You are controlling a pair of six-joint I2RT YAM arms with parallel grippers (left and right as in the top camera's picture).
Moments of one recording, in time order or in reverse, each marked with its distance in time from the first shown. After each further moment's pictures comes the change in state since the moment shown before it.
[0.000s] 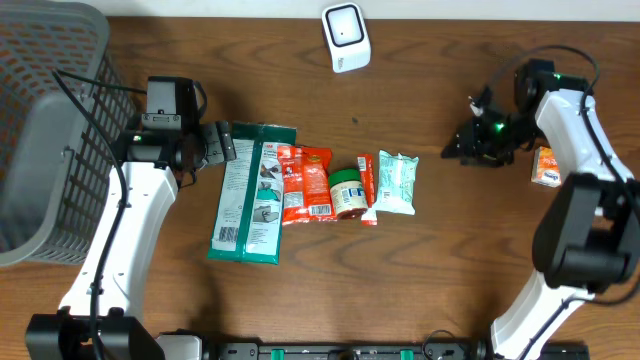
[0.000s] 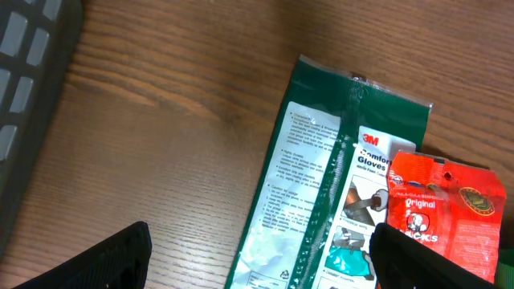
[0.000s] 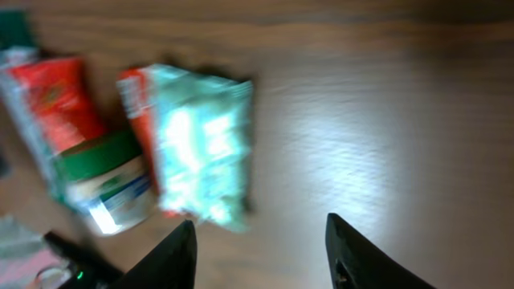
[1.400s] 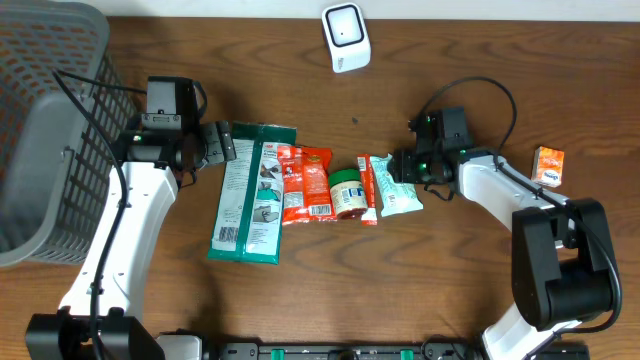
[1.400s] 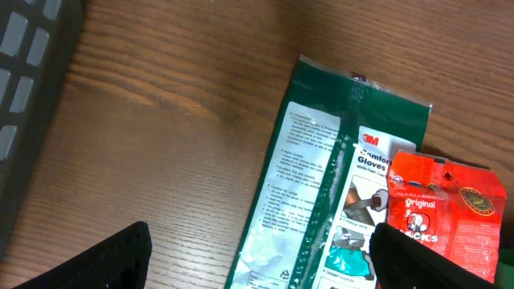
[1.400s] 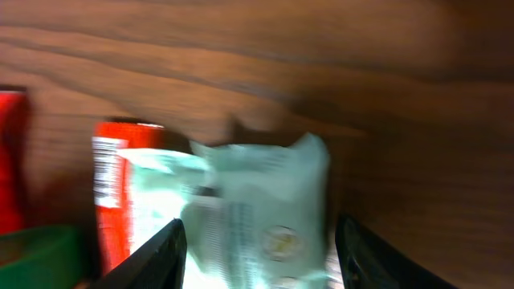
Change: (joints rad) left arm 0.000 0.000 0.000 0.000 0.000 0.000; right arm 0.333 -0.159 -0.586 0.904 0.282 0.308
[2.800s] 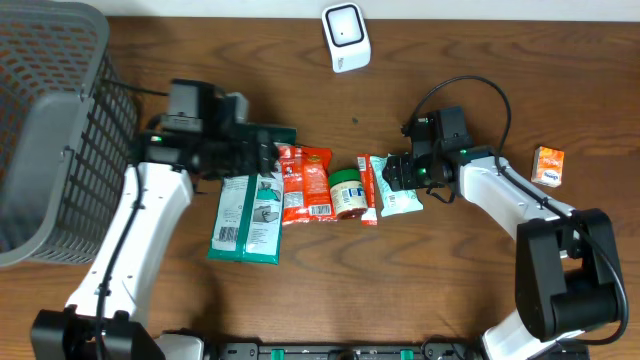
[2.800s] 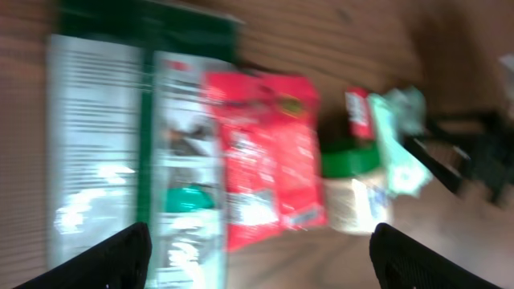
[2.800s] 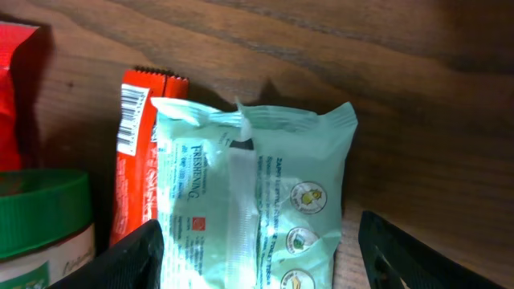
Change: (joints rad) left arm -0.116 0.000 0.000 -0.042 0.428 -0.002; right arm 0.018 -0.045 0.012 -0.090 -0.015 -0.143
